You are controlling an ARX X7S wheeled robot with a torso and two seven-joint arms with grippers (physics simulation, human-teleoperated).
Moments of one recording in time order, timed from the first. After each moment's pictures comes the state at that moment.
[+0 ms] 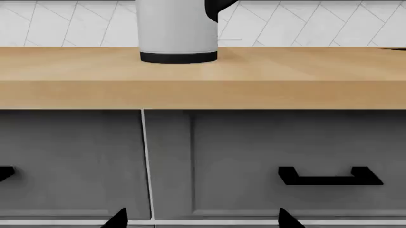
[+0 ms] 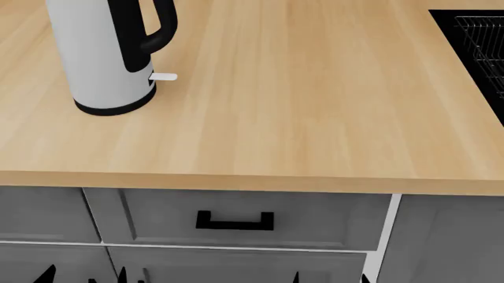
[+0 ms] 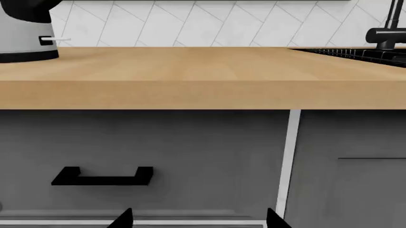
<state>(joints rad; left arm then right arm) 0.00 0.00 0.00 0.00 0.00 0.00 0.00 0.00 0.00 0.00 0.00 0.00 0.00 0.00</state>
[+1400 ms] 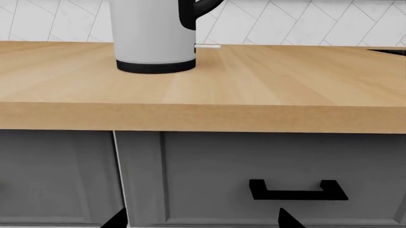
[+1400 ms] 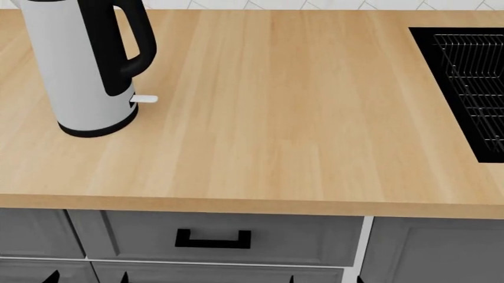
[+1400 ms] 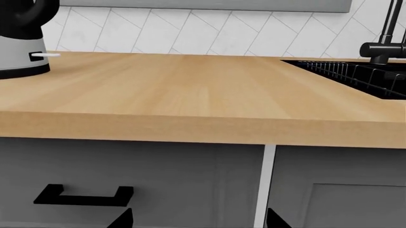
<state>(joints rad) -0.01 -0.11 0.12 -0.01 -0.13 -0.04 -0.12 0.00 0.11 -0.14 -0.01 0.09 0.01 0.12</state>
